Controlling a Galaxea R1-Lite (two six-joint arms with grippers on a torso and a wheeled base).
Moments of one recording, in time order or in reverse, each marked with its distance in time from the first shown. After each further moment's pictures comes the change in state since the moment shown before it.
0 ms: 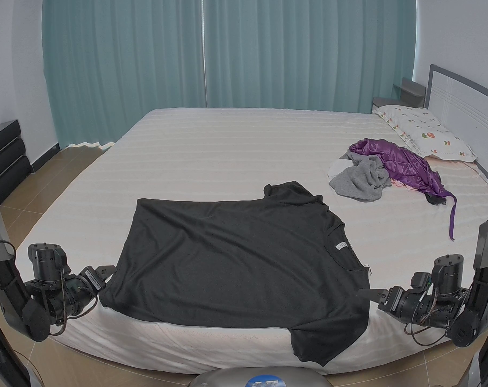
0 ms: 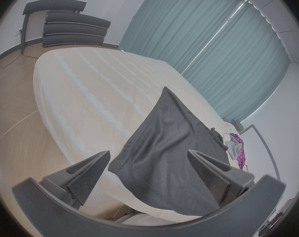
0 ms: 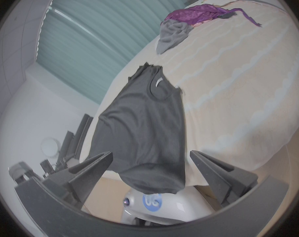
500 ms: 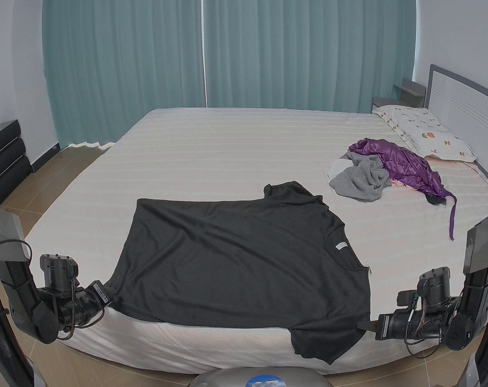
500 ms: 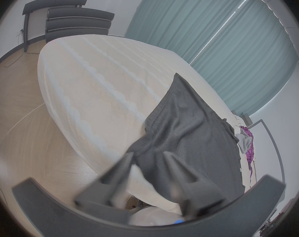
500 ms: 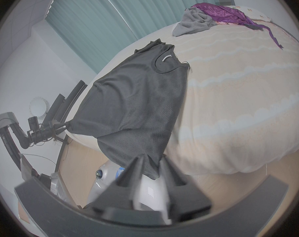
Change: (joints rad) left arm -0.008 0.116 0.007 0.001 0.011 0.001; right arm 0.044 0.062 0.000 0.132 0.001 -0.328
